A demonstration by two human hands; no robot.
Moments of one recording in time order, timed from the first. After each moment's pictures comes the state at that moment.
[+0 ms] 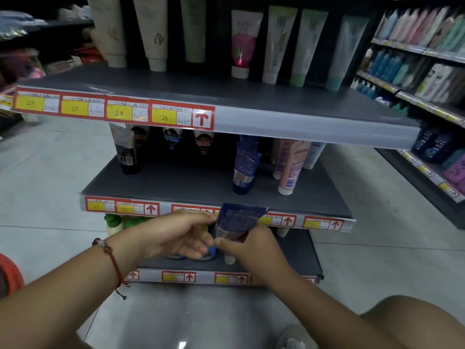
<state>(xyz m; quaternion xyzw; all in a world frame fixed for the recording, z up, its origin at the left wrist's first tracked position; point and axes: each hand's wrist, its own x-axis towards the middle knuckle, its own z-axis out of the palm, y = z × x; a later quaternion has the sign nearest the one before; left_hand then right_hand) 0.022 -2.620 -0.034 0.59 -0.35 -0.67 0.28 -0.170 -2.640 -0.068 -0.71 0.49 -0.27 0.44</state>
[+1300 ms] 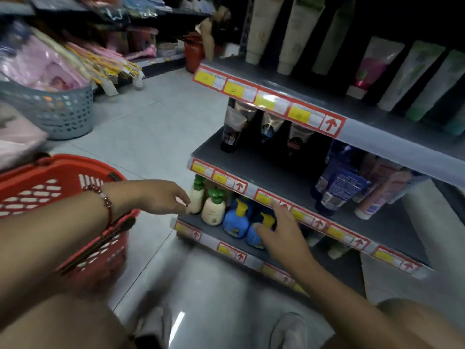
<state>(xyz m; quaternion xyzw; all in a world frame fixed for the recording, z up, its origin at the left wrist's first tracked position) 0.183 -2.483 -0.016 0.78 -0.54 -0.32 -0.01 -0.076 -2.588 -0.059 -0.84 0.44 -0.17 0.28</state>
